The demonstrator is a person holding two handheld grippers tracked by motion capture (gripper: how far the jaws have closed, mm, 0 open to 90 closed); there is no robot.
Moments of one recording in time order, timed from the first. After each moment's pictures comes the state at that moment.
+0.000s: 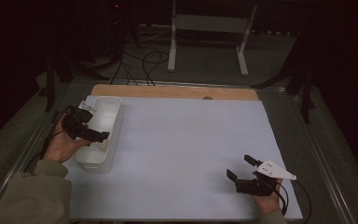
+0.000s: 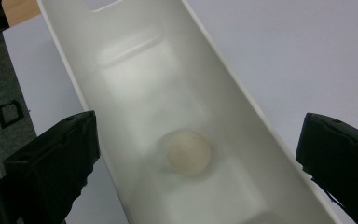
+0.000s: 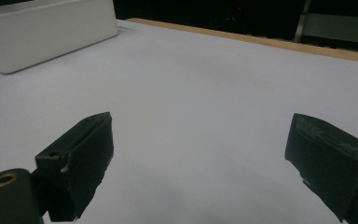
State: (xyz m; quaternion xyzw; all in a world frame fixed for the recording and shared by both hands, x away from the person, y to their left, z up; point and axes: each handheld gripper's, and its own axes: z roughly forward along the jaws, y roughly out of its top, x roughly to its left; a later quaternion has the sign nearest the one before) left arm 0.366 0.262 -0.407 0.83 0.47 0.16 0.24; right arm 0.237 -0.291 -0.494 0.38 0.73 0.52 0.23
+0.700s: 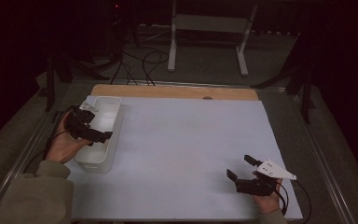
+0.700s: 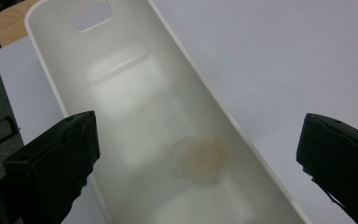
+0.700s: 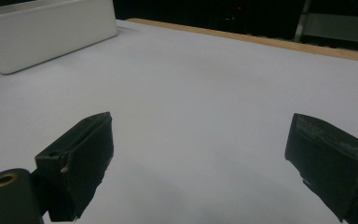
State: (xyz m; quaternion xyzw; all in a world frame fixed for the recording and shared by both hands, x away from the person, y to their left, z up) left arm 0.362 0.255 -0.403 0.84 0.45 0.16 0.26; right arm 0.238 -0.291 -0.494 0.38 0.73 0.52 0.23
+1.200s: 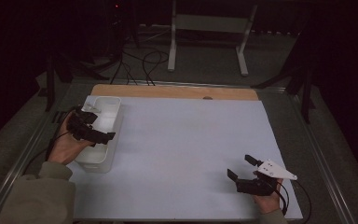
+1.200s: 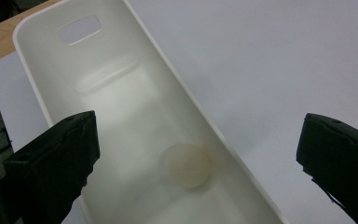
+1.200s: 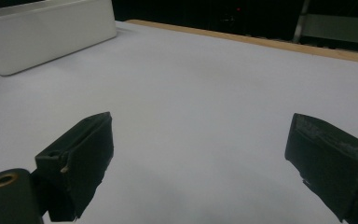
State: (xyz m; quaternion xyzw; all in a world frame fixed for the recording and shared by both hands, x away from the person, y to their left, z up) left arm 0.358 0.247 -0.402 0.84 0.44 0.17 0.27; right arm 0.237 -0.292 -0.494 0.38 0.73 0.52 0.23
